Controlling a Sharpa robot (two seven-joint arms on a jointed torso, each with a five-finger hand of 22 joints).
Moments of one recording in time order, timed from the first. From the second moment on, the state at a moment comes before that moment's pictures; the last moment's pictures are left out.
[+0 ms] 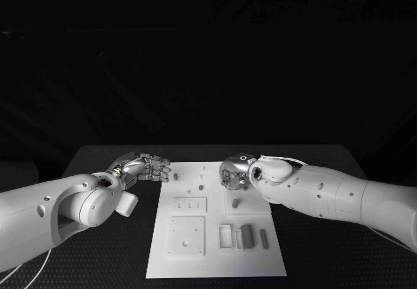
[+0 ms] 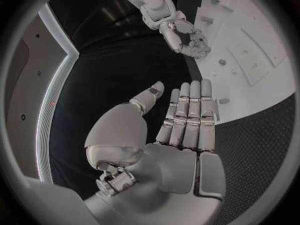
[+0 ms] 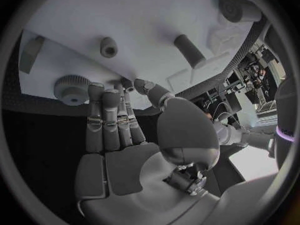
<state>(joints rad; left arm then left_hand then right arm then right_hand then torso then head) 1.34 -0.86 -0.19 1.49 -0.12 -0.26 0.15 1.02 -0.02 0.51 -0.27 0.05 0.85 0.16 0.38 0.44 1.14 0.13 0.16 0.12 1.00 0.09 0.32 0.69 0.02 0.97 -0.01 0.20 0.64 1.25 -0.53 -0.18 1.07 -1.63 -0.23 -0.02 1.12 -0.16 0.56 -0.25 0.41 0.87 0.17 0.30 0.51 1.18 0.11 0.10 0.17 1.21 0.00 1.09 0.80 0.22 1.14 0.03 0.71 1.31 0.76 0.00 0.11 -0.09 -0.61</state>
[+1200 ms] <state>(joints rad) 1.34 -0.85 -0.19 1.48 -0.12 -0.25 0.15 1.02 -0.02 0.51 -0.27 0.05 0.85 0.16 0.38 0.44 1.14 0.13 0.16 0.12 1.00 0.09 0.32 0.70 0.02 0.97 -0.01 0.20 0.64 1.25 -0.47 -0.18 1.02 -1.67 -0.23 -0.05 1.13 -0.09 0.58 -0.27 0.41 0.96 0.13 0.33 0.54 1.24 0.07 0.15 0.28 1.22 -0.04 1.15 0.77 0.22 1.15 0.01 0.78 1.31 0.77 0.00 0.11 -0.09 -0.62</state>
